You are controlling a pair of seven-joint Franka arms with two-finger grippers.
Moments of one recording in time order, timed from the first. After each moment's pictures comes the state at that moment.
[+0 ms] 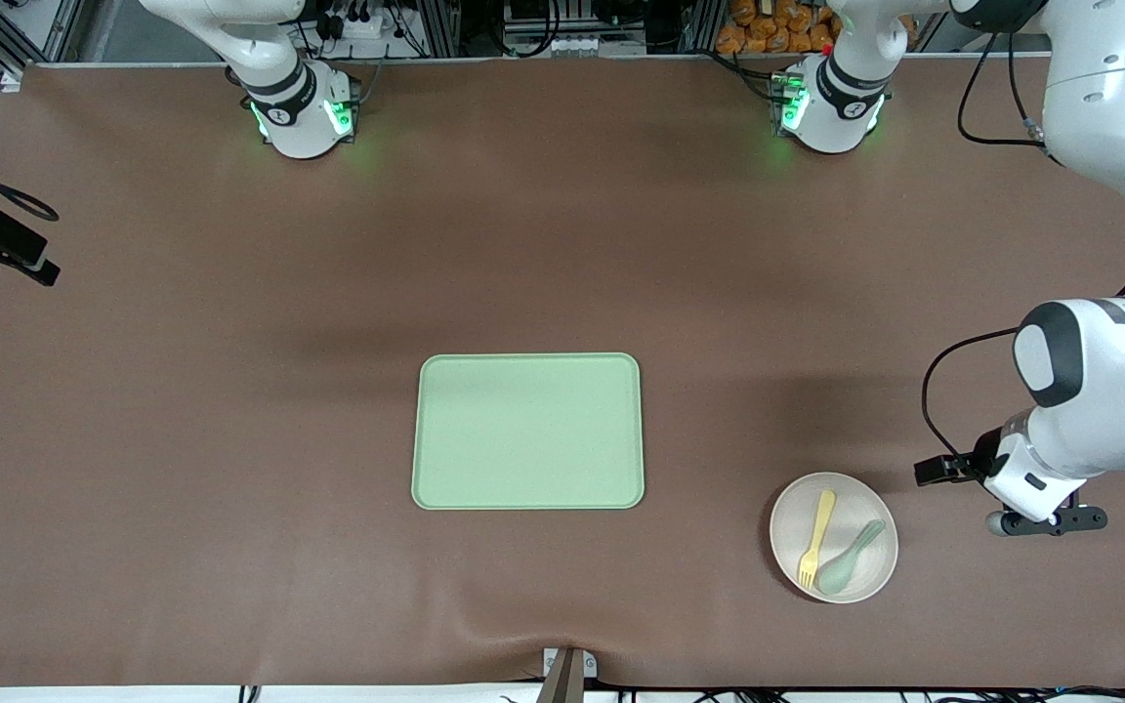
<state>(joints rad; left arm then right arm) 0.06 0.65 -0.05 -1.45 -0.01 2.17 -0.08 -0.06 0.03 0.02 -1.45 0.03 1.56 0.08</state>
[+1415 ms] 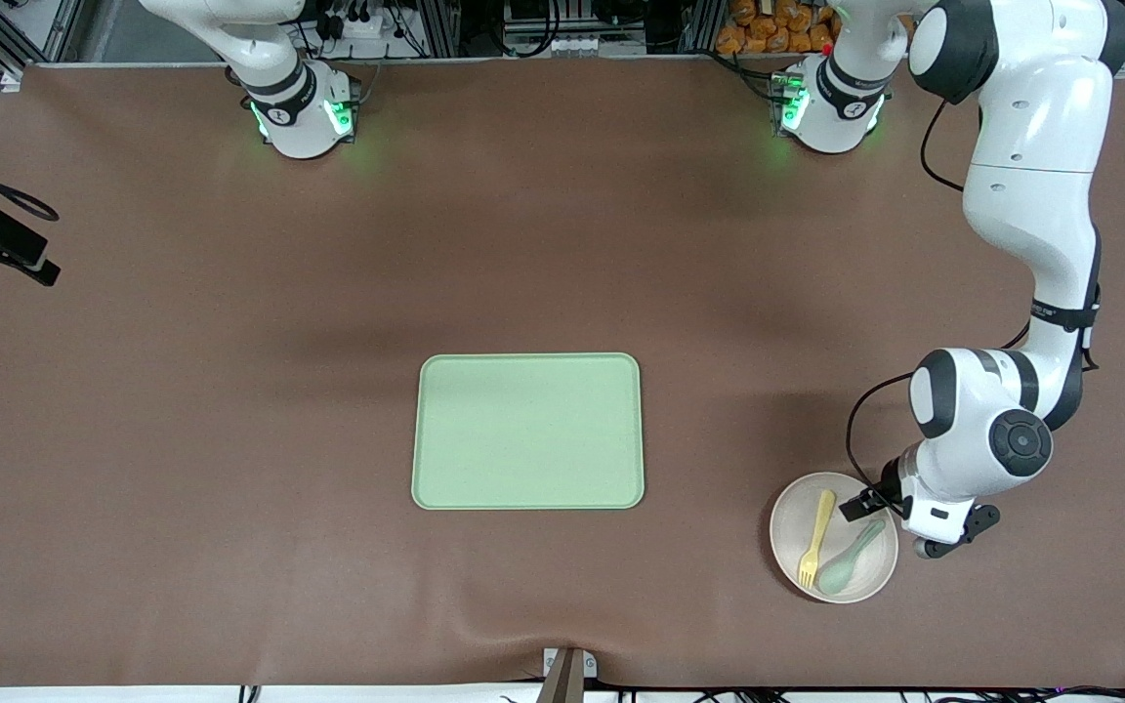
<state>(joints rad) -0.03 0.86 -0.05 -1.41 -0.01 2.33 -0.52 -0.06 0.03 0.02 -1.45 0.03 1.56 0.08</state>
